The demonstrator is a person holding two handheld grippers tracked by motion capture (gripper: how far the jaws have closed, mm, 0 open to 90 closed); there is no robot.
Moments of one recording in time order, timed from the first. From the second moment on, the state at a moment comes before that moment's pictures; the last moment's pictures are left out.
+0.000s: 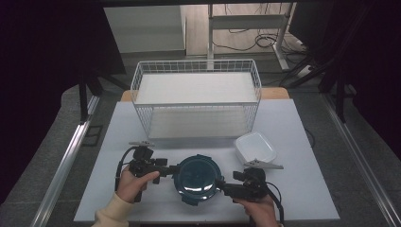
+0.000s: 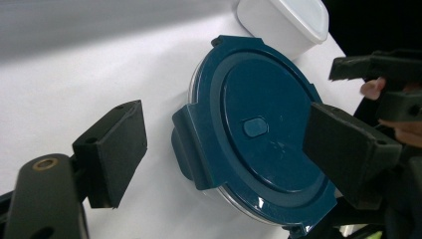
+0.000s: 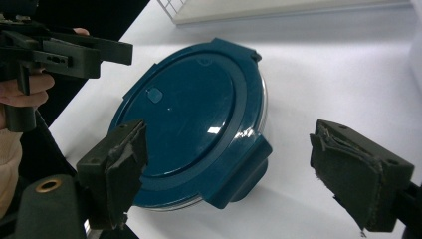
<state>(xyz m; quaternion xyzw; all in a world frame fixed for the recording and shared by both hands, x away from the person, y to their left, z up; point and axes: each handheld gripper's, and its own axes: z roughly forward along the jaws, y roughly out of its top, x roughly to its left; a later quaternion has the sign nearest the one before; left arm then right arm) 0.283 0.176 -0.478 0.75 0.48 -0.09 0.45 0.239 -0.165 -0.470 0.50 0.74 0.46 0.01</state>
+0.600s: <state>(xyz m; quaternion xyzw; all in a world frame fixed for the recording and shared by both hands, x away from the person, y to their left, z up) 0.292 0.159 -0.505 0.74 0.48 -0.16 0.44 0.237 -0.141 -0.499 0.55 0.70 0.45 -0.05</state>
